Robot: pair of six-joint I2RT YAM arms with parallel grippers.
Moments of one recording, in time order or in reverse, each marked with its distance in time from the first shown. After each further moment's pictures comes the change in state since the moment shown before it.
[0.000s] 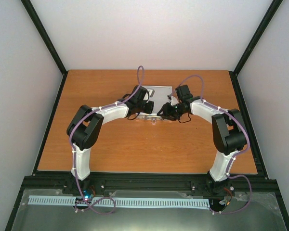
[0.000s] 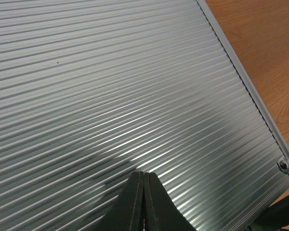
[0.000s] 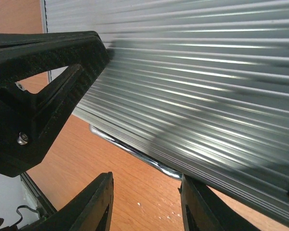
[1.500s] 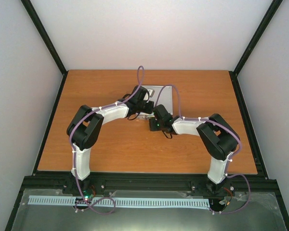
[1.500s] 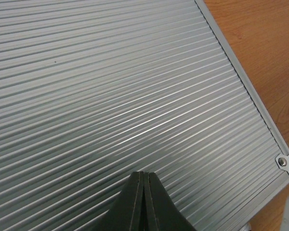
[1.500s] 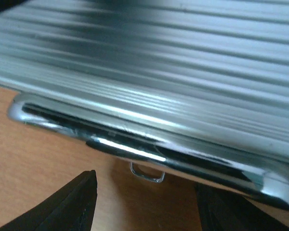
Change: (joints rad) left arm -0.003 -0.001 0.000 0.000 -0.009 0.002; right arm 0.342 -0.002 -0.221 0.347 0.696 -0.068
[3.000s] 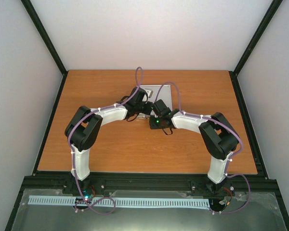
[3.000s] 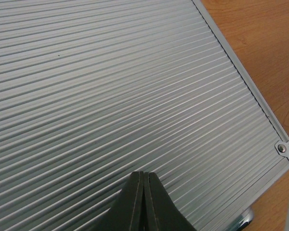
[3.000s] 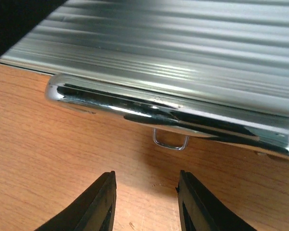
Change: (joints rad) left arm 0.003 -0.027 -0.064 0.069 -0.019 -0.001; right arm -0.007 0.007 0.137 -0.230 -0.087 0.049
